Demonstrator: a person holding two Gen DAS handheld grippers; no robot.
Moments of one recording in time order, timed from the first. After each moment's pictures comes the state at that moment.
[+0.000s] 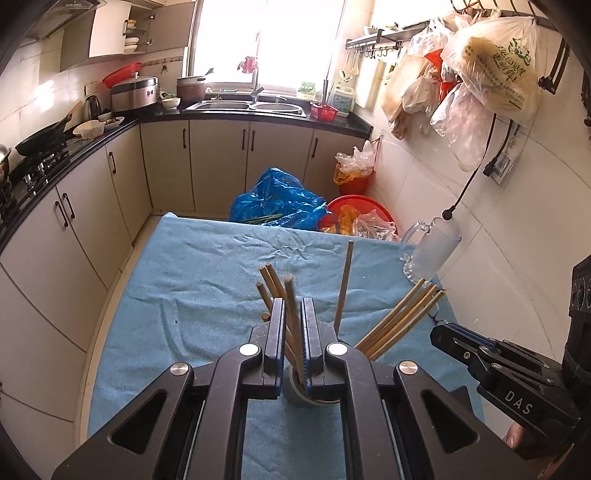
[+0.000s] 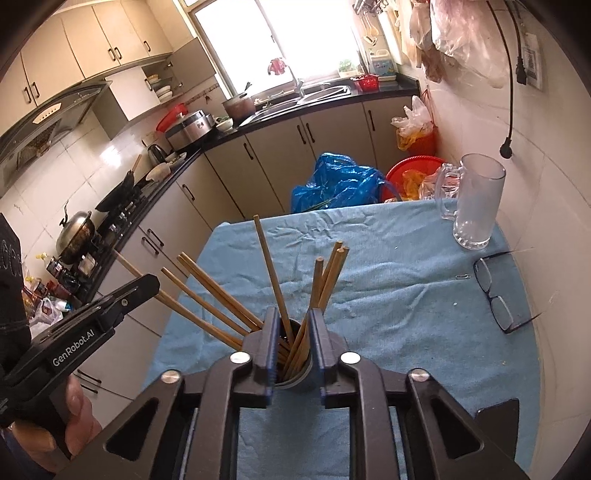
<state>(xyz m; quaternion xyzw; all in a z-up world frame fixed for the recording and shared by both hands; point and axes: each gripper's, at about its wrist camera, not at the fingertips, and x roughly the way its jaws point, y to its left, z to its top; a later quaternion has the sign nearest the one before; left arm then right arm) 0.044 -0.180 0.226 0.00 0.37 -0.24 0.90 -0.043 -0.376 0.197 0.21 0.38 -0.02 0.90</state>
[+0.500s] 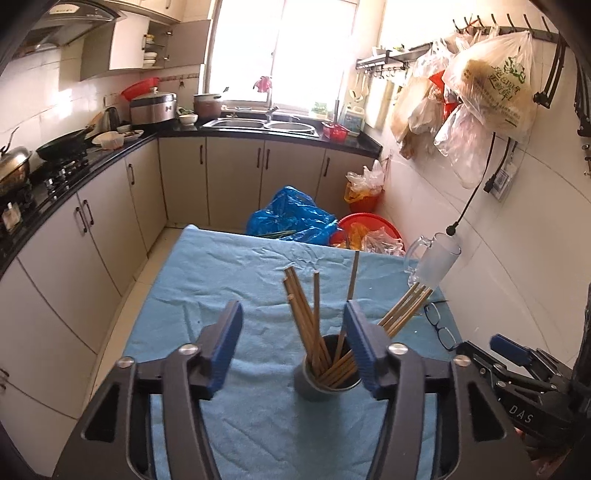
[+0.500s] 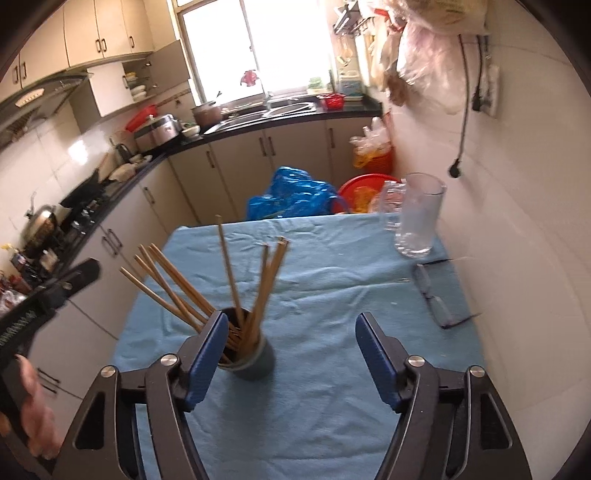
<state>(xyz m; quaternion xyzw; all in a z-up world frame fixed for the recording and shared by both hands) 0.007 -0.149 0.247 -0.01 0.34 -0.21 0.92 -0.088 -0.370 0.217 0.14 0.37 -0.12 0.91</state>
